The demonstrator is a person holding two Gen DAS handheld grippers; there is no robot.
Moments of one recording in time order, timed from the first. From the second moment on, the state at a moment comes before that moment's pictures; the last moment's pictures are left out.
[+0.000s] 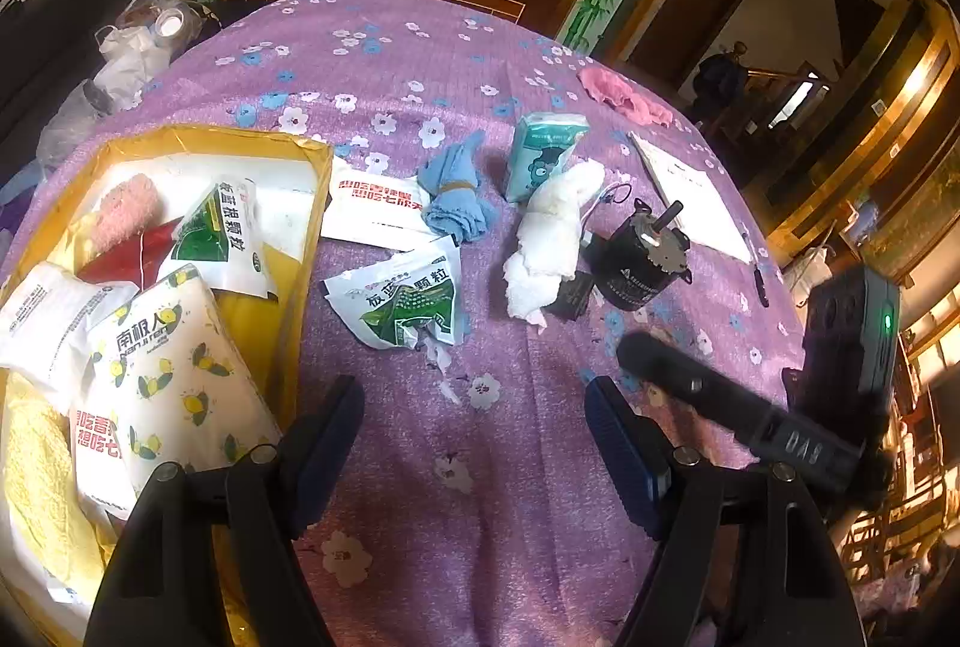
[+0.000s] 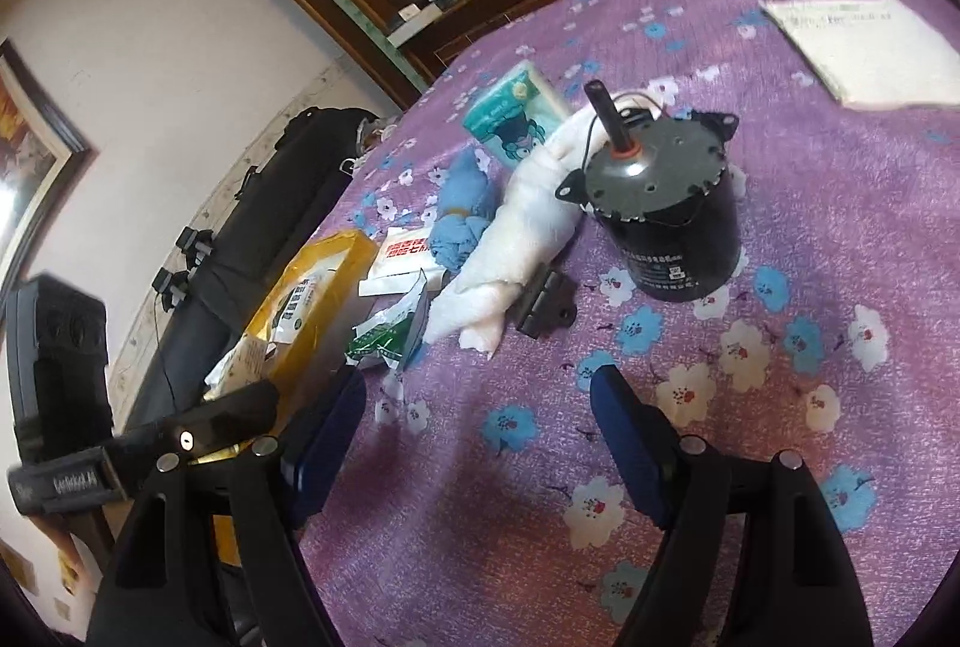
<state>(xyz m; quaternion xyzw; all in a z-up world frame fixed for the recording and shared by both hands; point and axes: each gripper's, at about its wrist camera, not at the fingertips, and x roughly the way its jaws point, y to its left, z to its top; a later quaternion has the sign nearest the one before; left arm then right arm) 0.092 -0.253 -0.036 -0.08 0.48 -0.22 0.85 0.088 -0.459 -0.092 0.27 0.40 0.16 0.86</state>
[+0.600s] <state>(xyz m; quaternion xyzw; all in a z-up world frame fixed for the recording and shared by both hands) 0.083 -0.211 -0.014 -0.09 0.44 -0.20 0.87 0.186 -0.400 -0.096 0.15 0.48 -0.08 0.86</state>
